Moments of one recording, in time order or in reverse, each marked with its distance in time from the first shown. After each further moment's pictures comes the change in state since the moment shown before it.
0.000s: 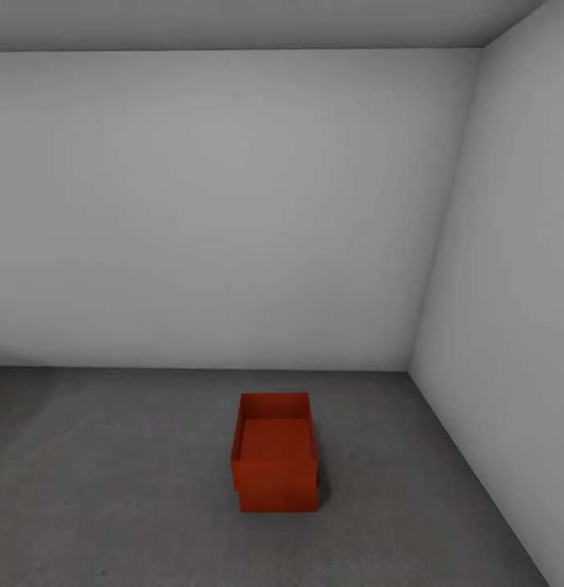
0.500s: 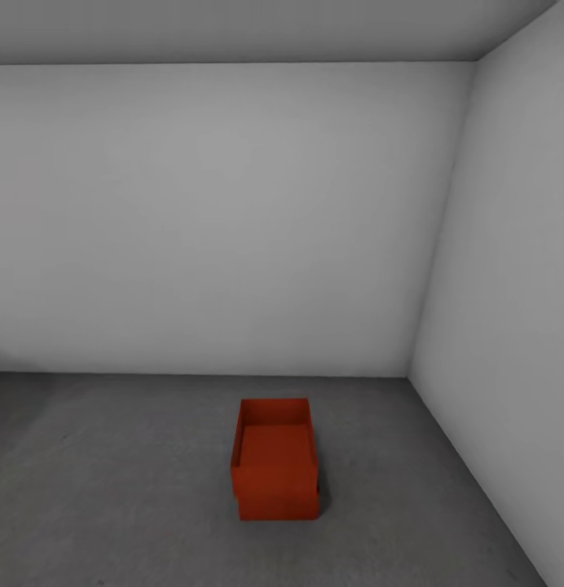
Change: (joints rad) left arm 0.000 -0.002 0.000 0.000 0.000 0.003 0.000; right arm 0.000 0.000 0.000 0.000 0.000 0.001 -0.001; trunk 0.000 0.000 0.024
